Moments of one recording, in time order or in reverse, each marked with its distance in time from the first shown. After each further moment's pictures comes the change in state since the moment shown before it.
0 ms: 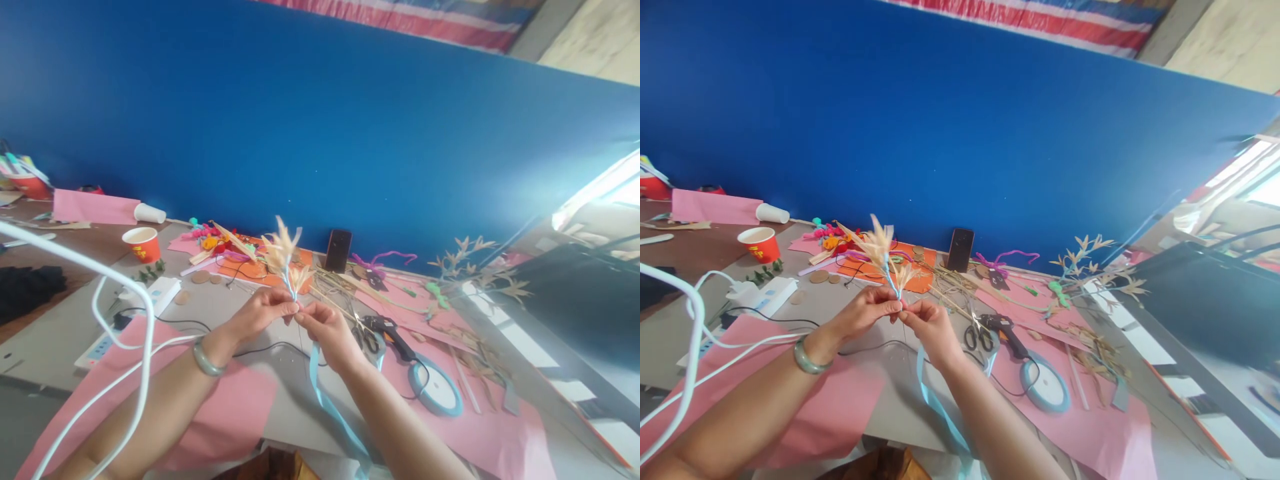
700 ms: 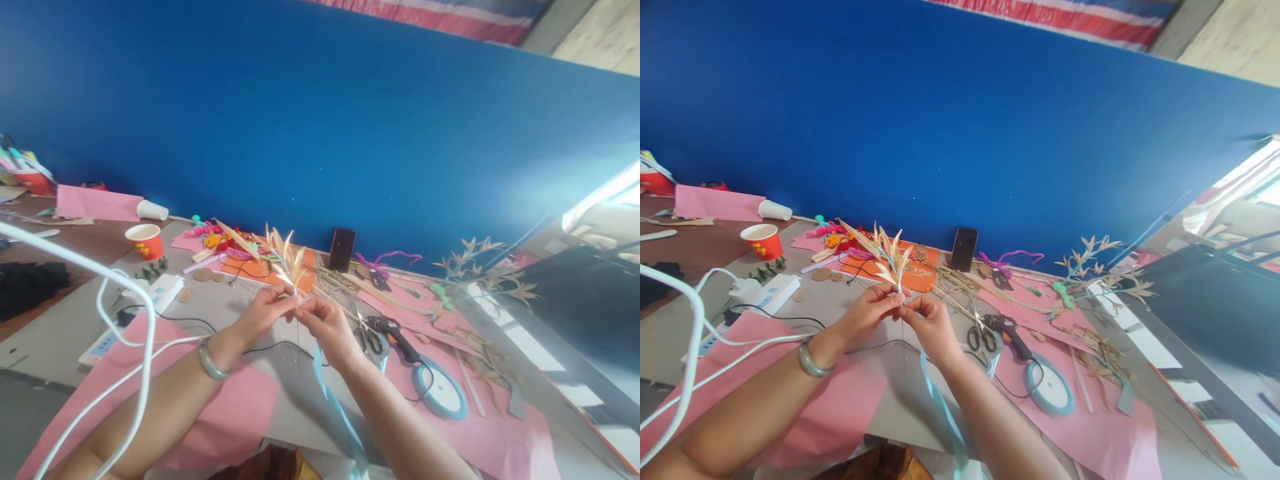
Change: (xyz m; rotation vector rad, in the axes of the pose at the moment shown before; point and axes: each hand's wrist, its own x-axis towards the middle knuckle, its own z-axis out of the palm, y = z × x) left_hand -0.001 0.000 0.013 -0.167 0.166 -0.074; right_hand 0.008 -0.001 0.004 -0.157 0.018 -0.110
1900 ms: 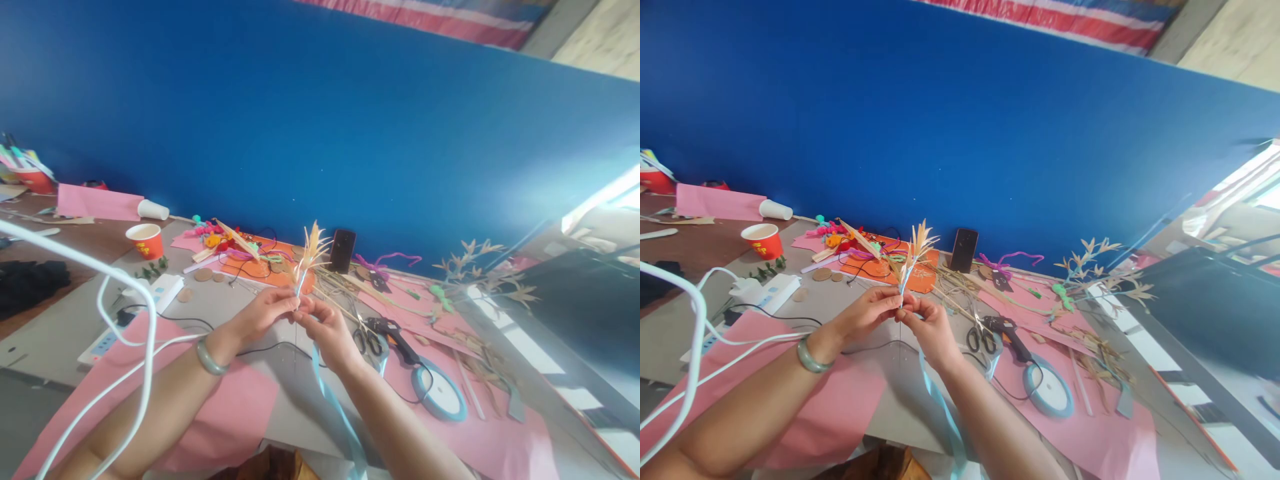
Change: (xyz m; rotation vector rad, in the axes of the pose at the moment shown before) left_hand 0.002 0.003 -0.007 -0.010 -0.170 -0.031; right_hand -0.002 0.003 0.002 0.064 -0.010 0.009
